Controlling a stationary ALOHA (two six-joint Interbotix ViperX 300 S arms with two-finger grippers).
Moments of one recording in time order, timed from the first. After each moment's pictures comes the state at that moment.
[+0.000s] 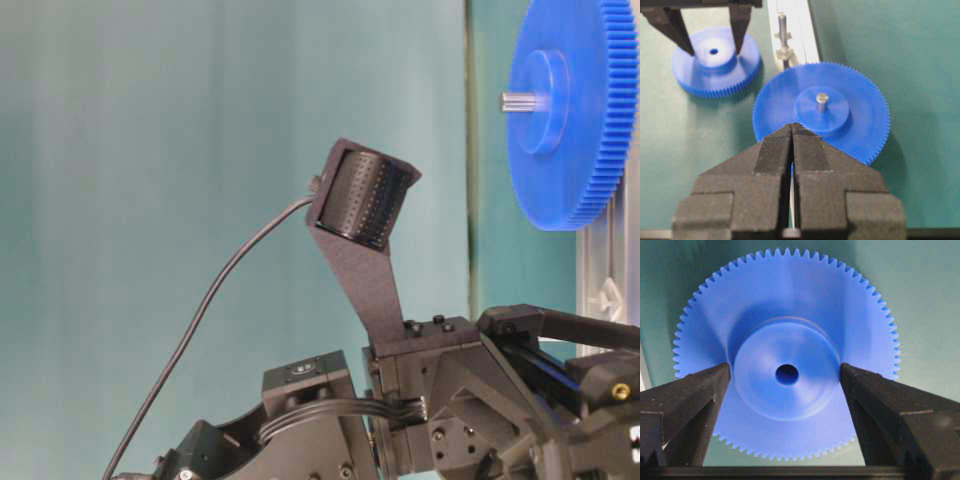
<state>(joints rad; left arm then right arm) -0.13 0.23 0.36 0.02 0.62 -0.05 -0.11 -1.01 1.14 0.02 0.29 0.02</state>
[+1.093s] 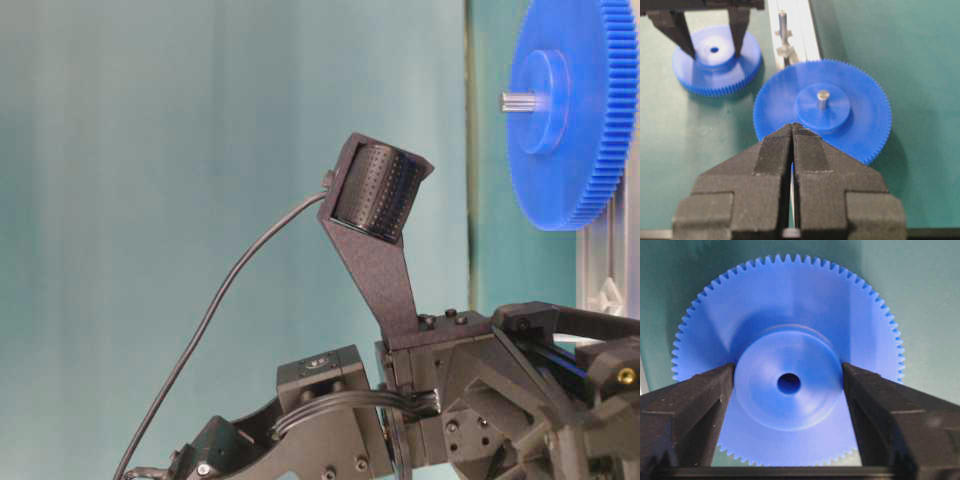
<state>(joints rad) -0.13 0.24 0.36 0.02 0.59 -0.07 -0.11 -1.01 1.15 0.03 0.29 0.01</state>
